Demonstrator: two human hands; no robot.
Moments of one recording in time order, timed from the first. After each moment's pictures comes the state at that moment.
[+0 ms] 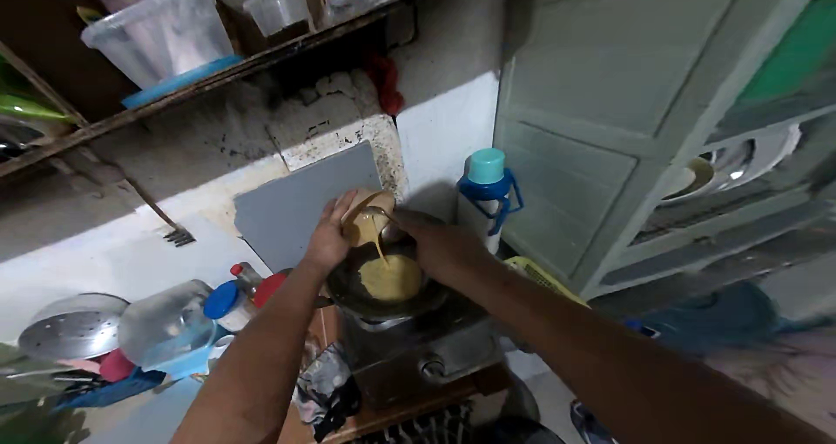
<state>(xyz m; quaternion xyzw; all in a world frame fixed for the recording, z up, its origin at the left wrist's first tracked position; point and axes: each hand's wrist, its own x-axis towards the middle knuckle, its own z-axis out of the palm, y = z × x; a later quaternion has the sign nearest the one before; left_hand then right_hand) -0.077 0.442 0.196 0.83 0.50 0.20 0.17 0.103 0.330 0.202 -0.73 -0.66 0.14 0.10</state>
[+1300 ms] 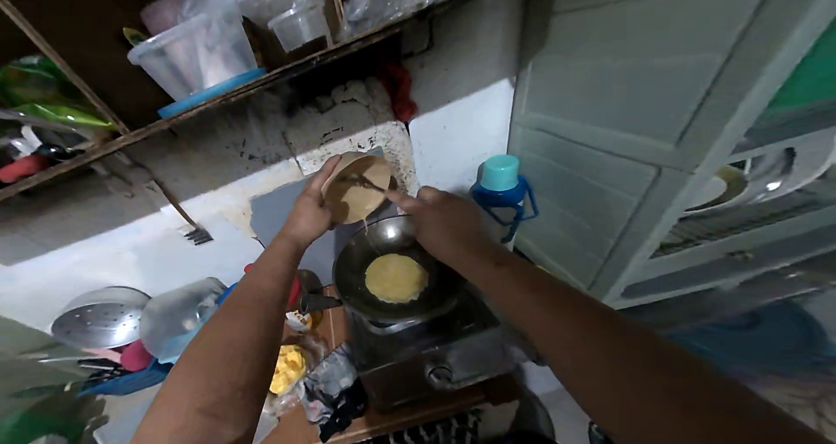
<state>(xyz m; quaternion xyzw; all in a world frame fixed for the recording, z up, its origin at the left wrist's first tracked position) -0.096 0.443 0.263 0.79 0.48 0.28 0.26 0.109 0.353 0.208 -0.63 -0.72 -0.08 0.28</state>
